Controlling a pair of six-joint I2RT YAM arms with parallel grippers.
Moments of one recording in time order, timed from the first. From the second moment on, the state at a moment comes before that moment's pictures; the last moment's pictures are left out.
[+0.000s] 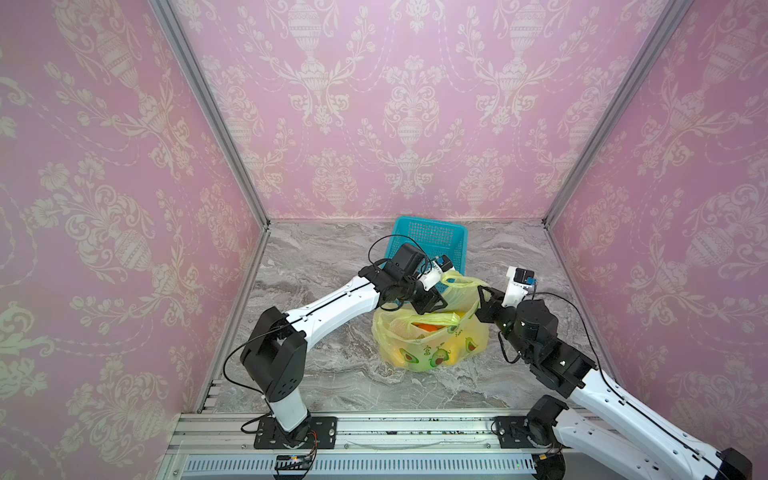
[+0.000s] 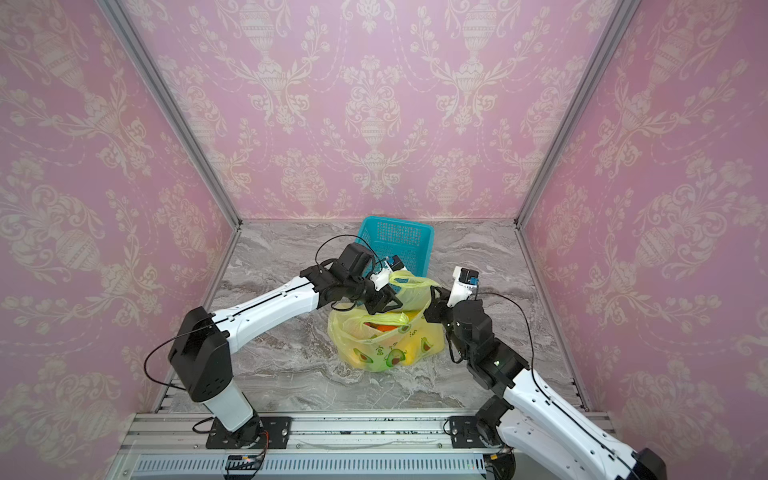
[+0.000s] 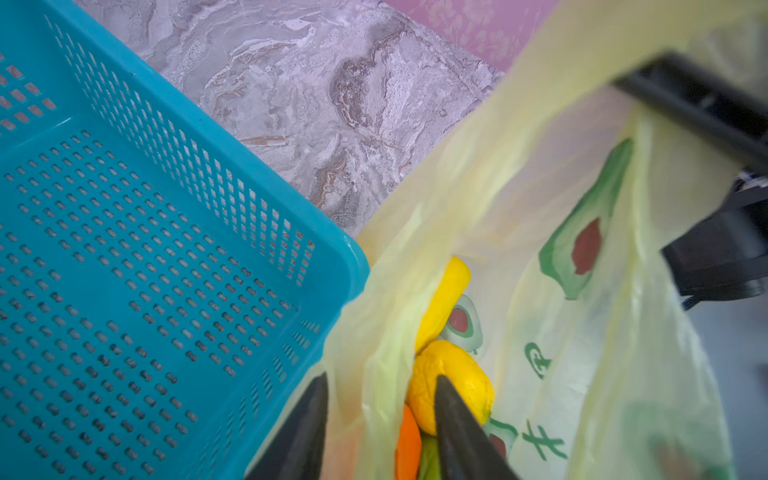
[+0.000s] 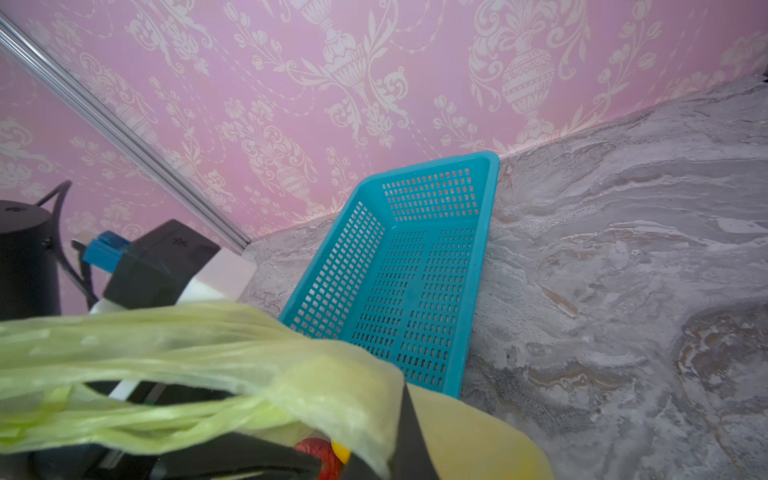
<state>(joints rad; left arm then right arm) -0.74 1.68 1.37 -0.47 0.48 0.10 0.63 0.74 0.58 -0.07 0.35 0.57</state>
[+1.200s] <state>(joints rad) -0.77 1.73 1.35 -0.51 0.32 0.19 0.63 0.71 0.57 -0.07 0.35 0.57</state>
